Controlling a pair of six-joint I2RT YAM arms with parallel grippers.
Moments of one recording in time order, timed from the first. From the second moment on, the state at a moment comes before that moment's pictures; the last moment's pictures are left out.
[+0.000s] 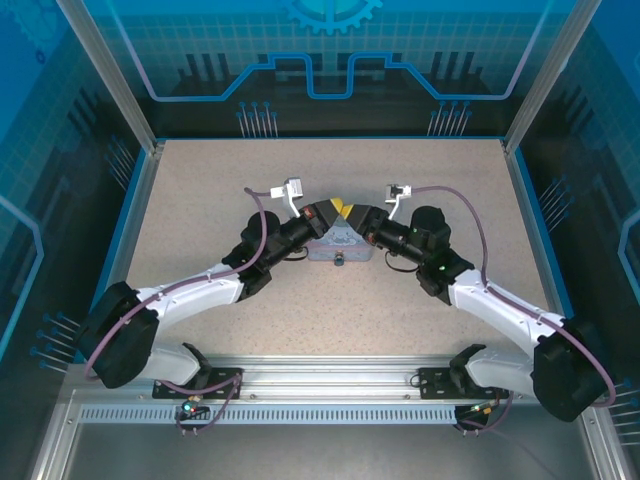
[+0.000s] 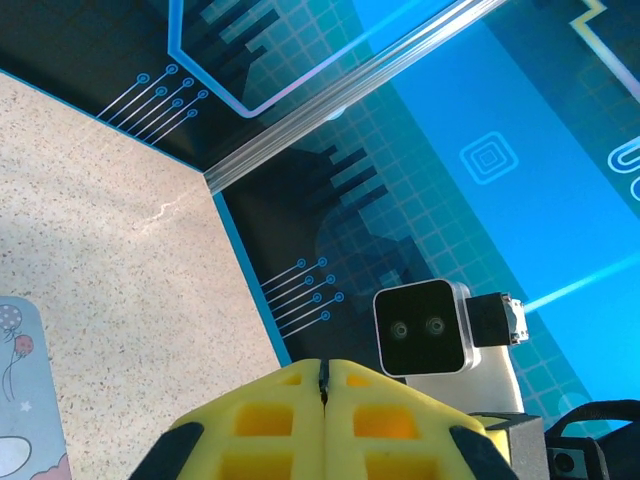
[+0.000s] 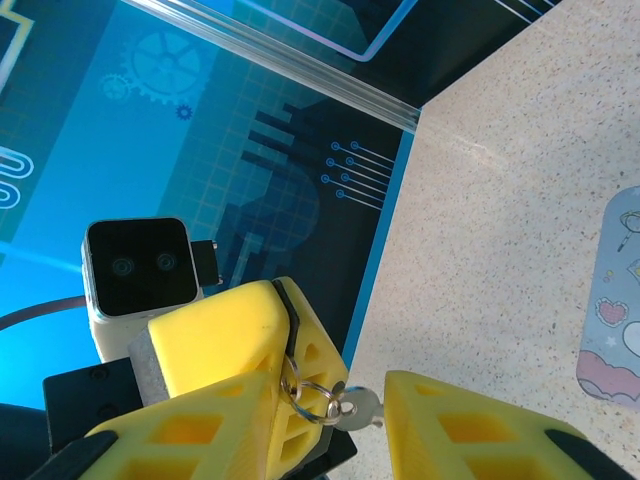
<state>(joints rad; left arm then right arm) -0.69 1.38 0.75 0.69 0.11 -1.01 0.55 1.18 0.68 0.41 -0.37 1.10</state>
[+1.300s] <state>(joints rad) -0.68 1.41 0.76 0.68 0.05 -1.03 0.53 1.19 0.69 0.43 -0.40 1.13</state>
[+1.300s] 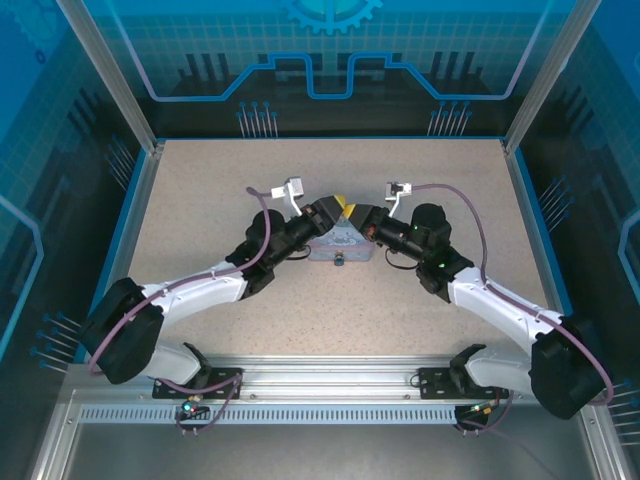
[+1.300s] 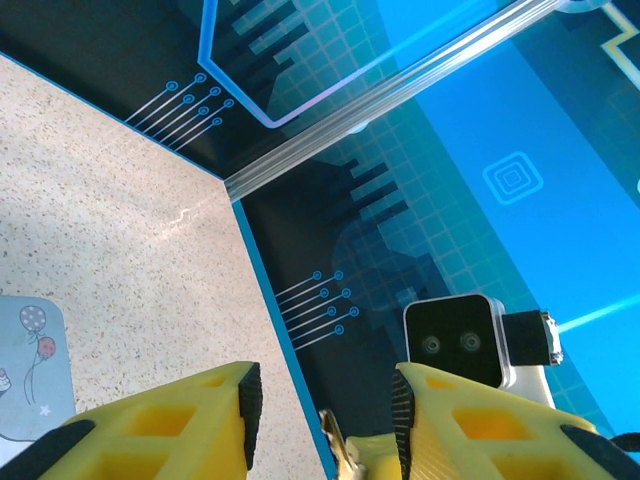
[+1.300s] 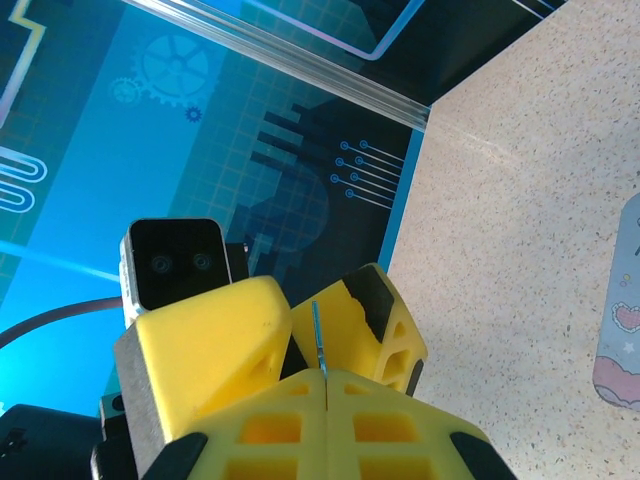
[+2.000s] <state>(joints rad) -0.63 1.41 0.76 0.68 0.05 -1.09 0.53 1.22 0.69 0.43 -0.47 1.18</state>
